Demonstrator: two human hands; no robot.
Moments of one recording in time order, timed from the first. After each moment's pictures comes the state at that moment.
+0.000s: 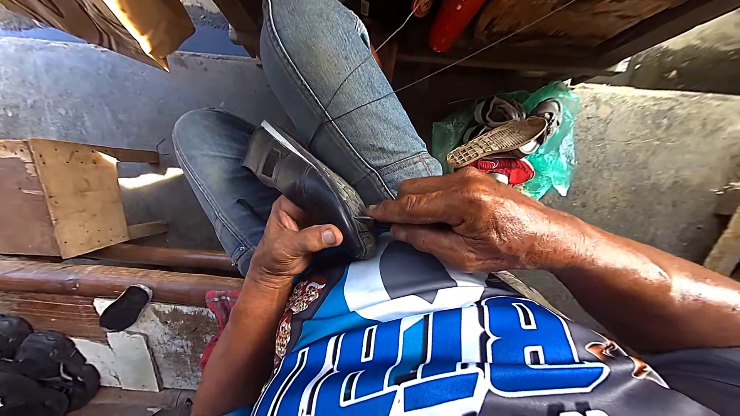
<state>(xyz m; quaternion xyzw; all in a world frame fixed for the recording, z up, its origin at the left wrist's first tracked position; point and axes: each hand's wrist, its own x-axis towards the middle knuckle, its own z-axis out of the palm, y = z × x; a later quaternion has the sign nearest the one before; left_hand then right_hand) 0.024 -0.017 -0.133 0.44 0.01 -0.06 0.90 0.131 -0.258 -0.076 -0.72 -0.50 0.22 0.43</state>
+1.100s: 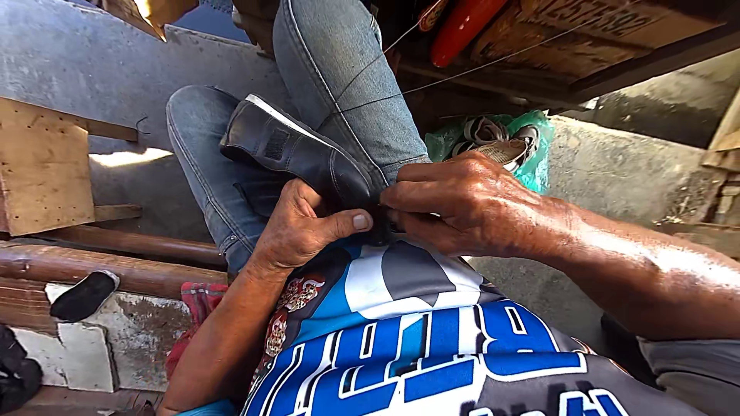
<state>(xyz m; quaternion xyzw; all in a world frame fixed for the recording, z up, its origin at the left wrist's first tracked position) 0.035 -0.028 -0.120 0.56 0.00 -0.05 0.83 0.148 -0.245 -0.072 -0.74 -0.56 0.17 0.33</state>
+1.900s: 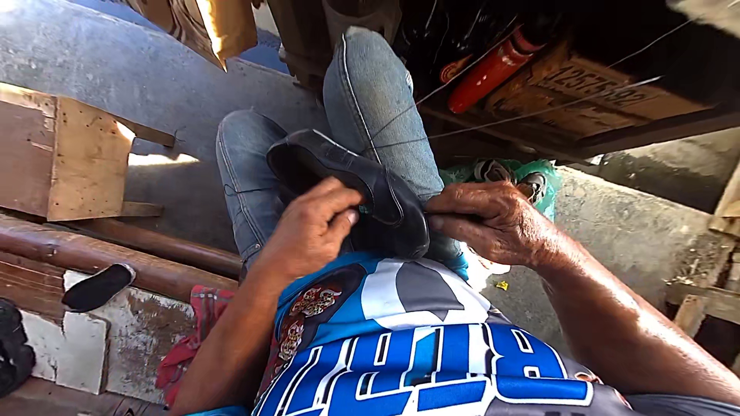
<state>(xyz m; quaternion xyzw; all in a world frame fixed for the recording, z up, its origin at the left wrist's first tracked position) 0.039 0.003 -0.104 0.88 -0.04 -0.02 0.47 0.170 -0.269 -0.099 -0.72 -0.49 0.21 0.44</state>
